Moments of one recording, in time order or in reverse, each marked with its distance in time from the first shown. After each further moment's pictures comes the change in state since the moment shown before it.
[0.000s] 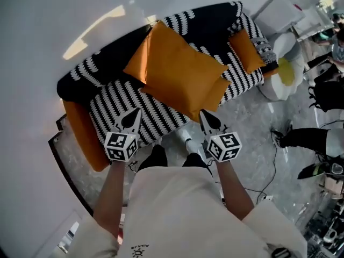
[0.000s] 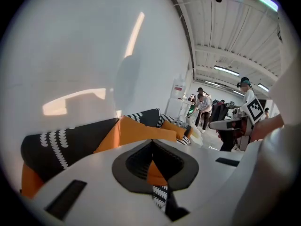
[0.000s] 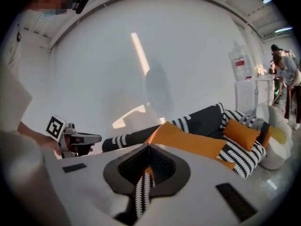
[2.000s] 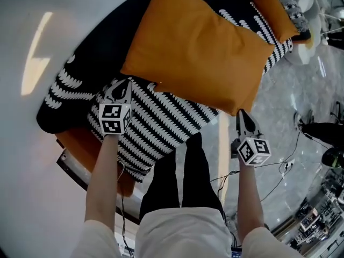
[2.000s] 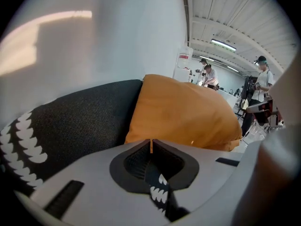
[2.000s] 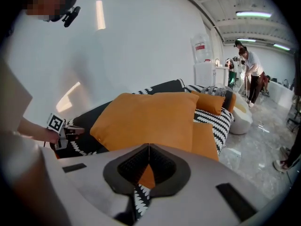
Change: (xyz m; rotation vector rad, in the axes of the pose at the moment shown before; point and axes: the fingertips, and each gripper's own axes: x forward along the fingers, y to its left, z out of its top) left arm 0.257 0.256 -0.113 0.170 0.268 -0.042; right arm 0.129 -0.133 -0.161 0.234 0.118 -0.468
